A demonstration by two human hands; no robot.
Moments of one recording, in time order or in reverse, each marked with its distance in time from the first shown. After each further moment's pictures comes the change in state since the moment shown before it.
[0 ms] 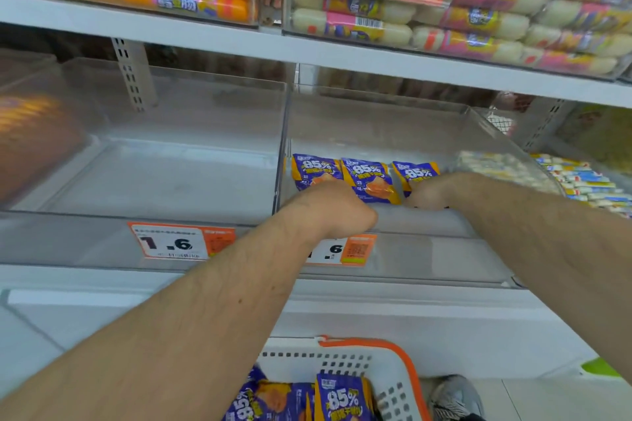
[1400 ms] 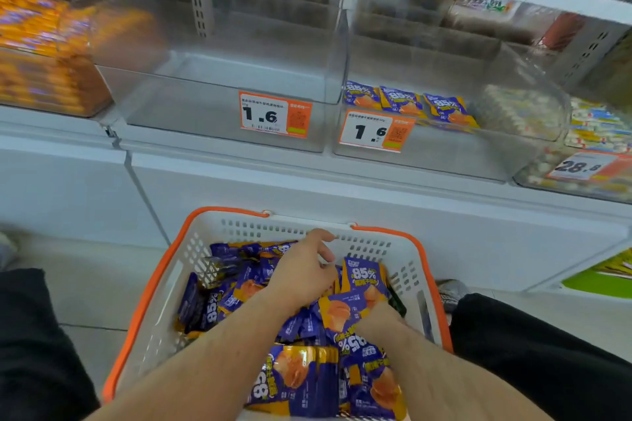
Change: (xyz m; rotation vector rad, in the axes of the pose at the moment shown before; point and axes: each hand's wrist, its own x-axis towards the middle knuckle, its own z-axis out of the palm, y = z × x) left_hand -0.184 -0.121 0.188 -0.524 0.156 -0.030; right_hand -0.101 -0.184 0.387 0.752 -0.261 0.121
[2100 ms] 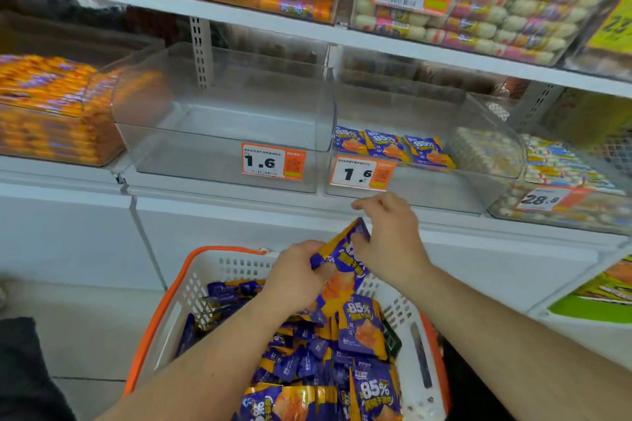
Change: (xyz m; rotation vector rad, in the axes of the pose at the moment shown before) left_hand -0.006 0.051 -0.047 -0.138 0.091 0.096; right_hand -0.179 -0.118 -0.179 -0.067 0.893 -0.827
